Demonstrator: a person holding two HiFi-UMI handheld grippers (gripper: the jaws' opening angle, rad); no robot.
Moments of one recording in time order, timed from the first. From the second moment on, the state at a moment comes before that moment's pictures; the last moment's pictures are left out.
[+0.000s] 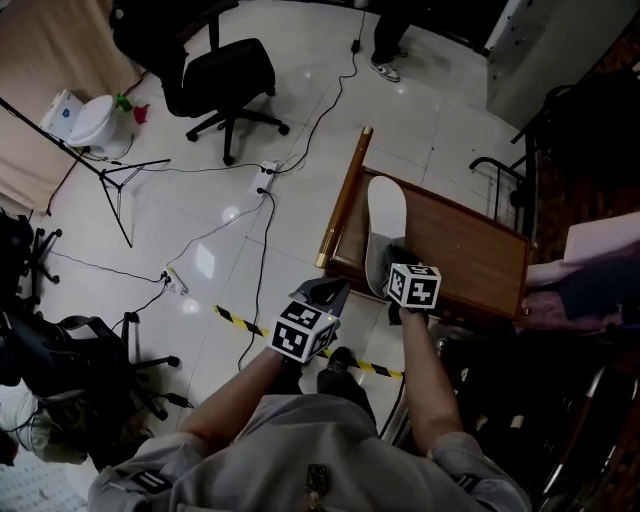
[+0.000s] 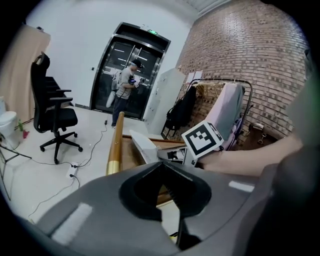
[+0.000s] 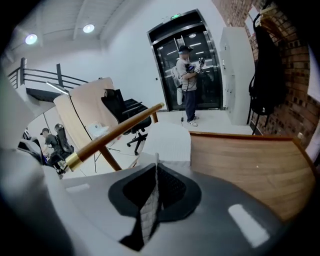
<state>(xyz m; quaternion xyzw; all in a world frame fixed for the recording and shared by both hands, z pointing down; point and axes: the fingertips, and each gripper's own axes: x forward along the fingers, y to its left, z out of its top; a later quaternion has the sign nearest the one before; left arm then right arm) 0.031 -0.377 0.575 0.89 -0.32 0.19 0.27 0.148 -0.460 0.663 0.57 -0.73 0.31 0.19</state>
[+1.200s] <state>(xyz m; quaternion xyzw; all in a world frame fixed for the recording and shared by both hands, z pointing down) 0.175 -0.236 0.481 0.97 0.03 0.17 0.15 0.226 -0.147 0.466 0.80 -0.56 0.20 0.04</state>
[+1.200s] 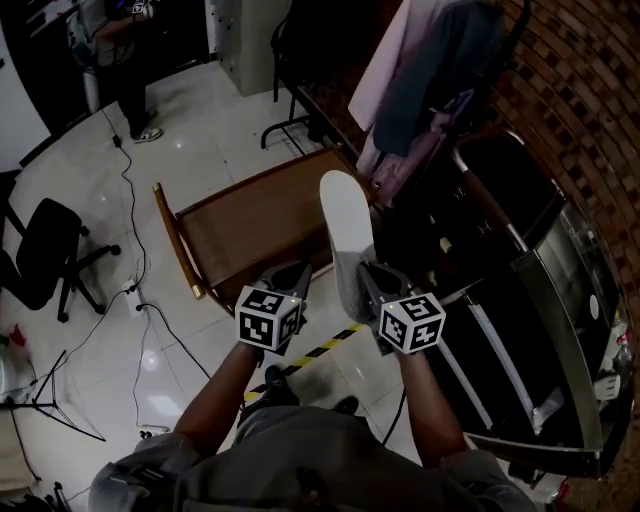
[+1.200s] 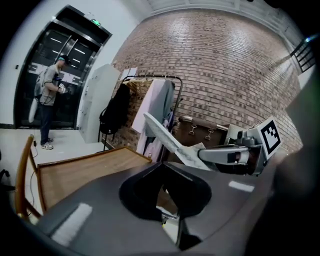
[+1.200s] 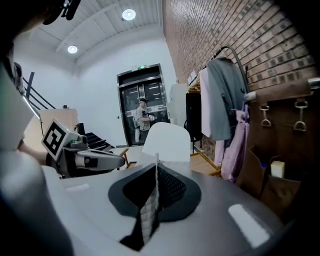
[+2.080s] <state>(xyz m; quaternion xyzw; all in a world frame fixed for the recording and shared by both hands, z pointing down) 0.240 0.137 0.494 0.93 0.27 0.22 0.09 0.202 0.248 0.500 0.90 -0.36 0.24 0.00</state>
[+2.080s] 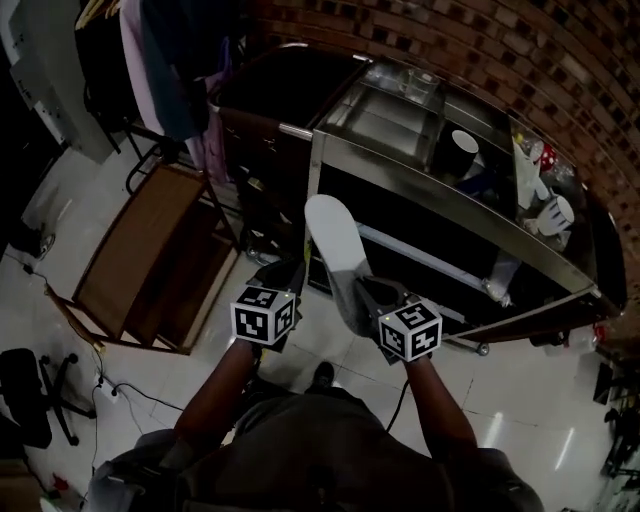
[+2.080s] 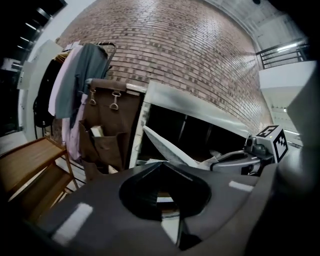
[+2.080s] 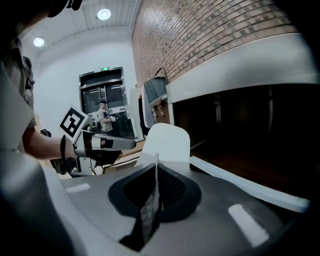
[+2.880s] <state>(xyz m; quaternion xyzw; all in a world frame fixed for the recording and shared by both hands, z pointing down) 0.269 0.344 0.502 0.88 0.41 0.24 0.04 0.274 0.504 0.548 0.96 -0.11 0.26 -0.03</state>
